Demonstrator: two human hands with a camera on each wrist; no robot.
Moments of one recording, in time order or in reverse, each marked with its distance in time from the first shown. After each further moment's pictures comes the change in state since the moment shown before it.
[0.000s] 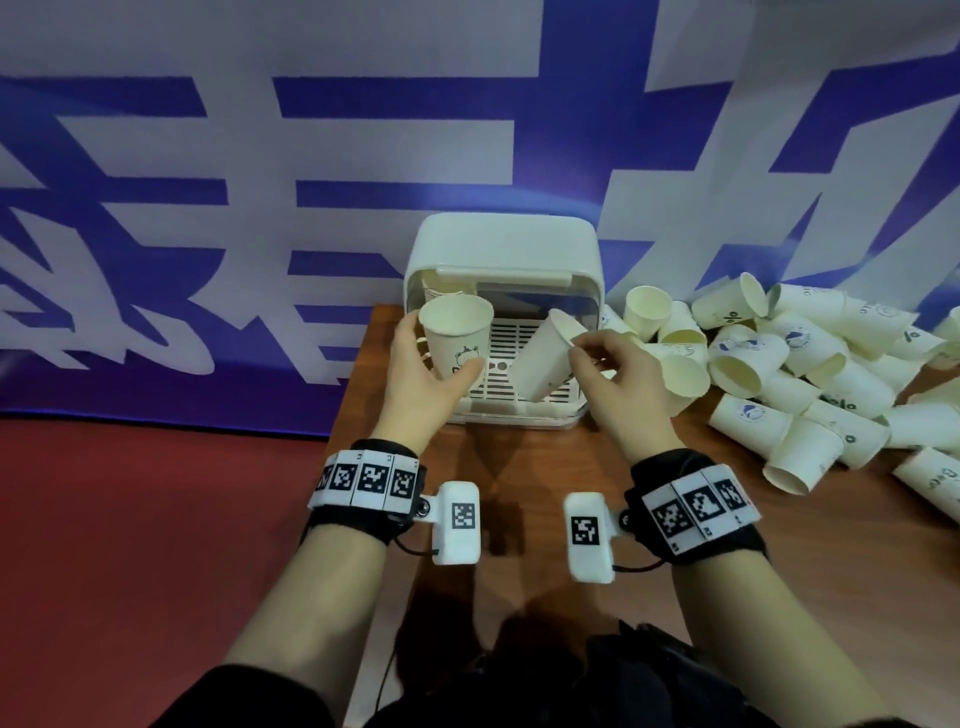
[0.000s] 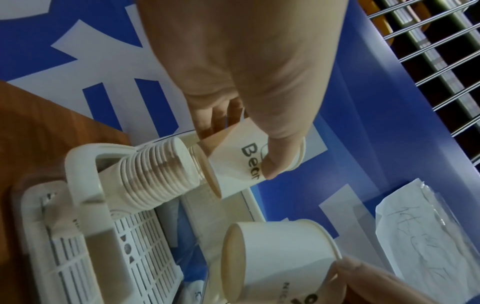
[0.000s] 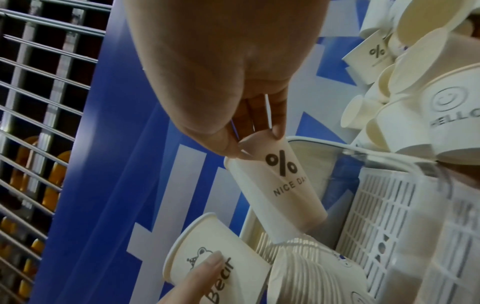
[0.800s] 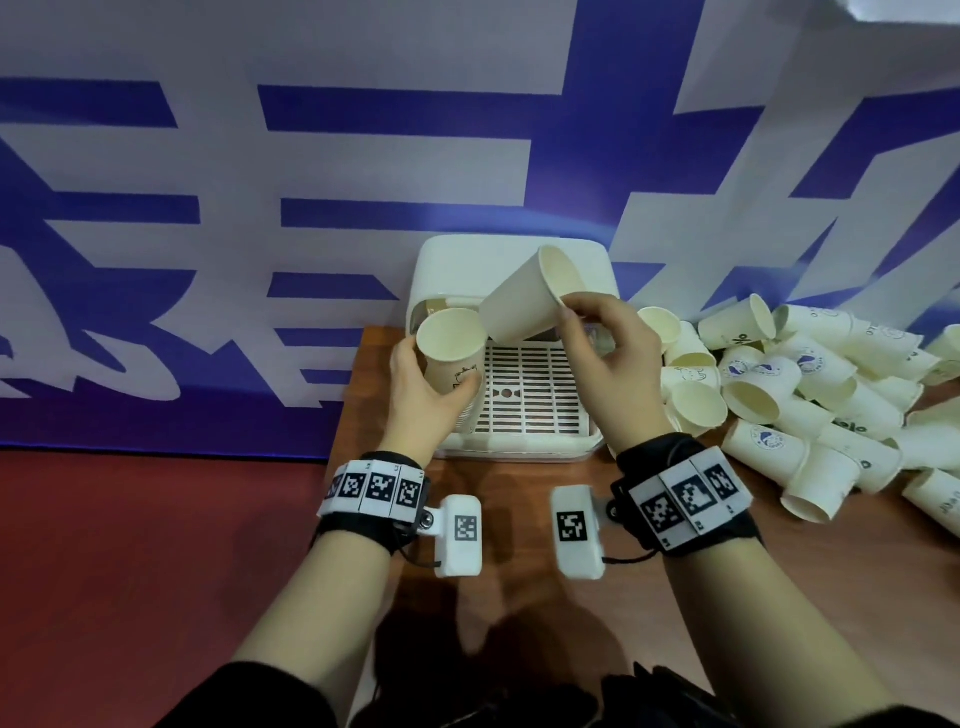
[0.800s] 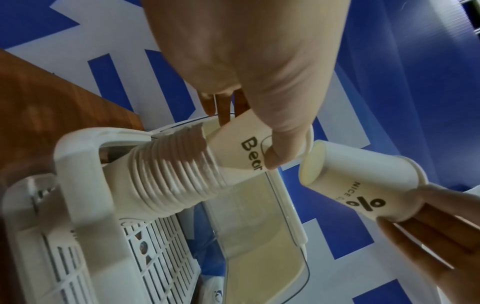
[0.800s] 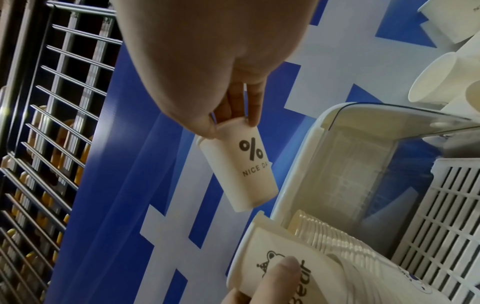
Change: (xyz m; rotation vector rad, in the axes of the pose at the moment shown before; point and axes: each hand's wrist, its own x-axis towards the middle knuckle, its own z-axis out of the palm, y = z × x) left_hand 0.058 -0.021 -0.007 0.112 0.042 0.010; right_hand 0.051 -0.037 0.049 -0.002 0.191 -0.222
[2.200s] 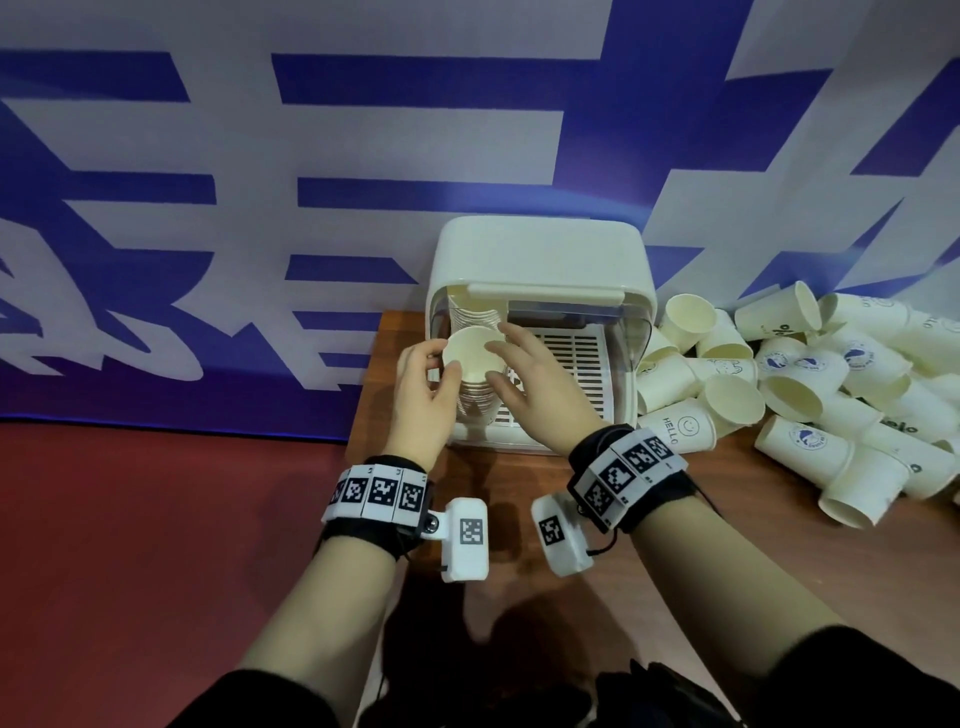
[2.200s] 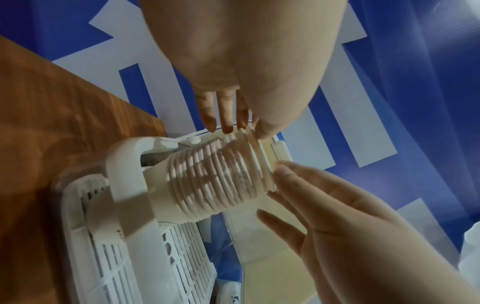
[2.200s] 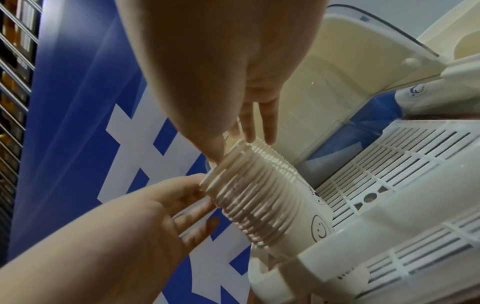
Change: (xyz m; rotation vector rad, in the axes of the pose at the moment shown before) left_hand 0.006 -0.033 -0.005 -0.063 0.044 0.074; right_hand -0.017 0.054 0.070 -0.325 -0.643 -0.078
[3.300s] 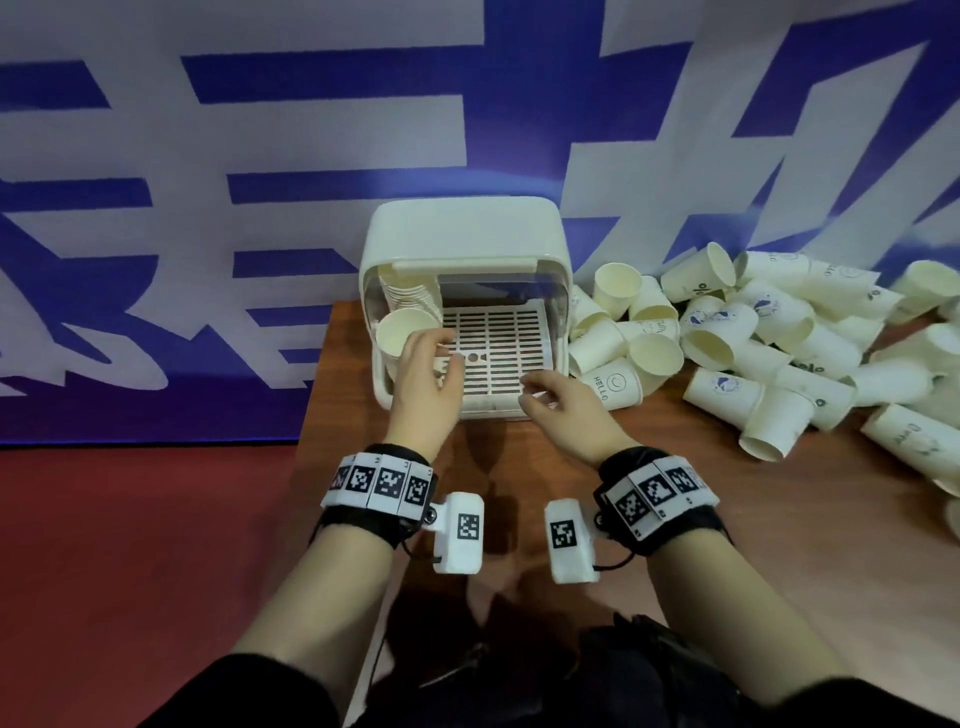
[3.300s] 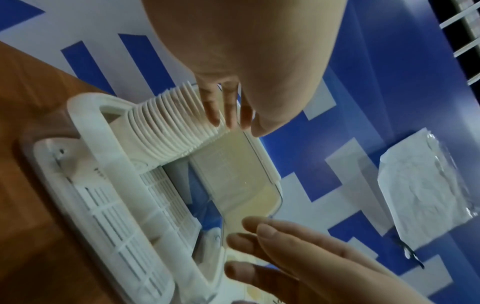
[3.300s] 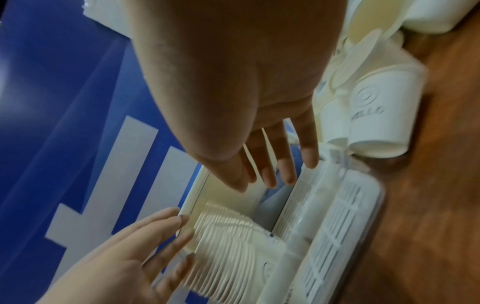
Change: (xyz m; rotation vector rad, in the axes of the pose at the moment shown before) left_hand -0.052 0.039 0.046 0.168 -0.110 0.180; right_hand -0.101 0.043 -0.045 0.270 -0.028 0.405
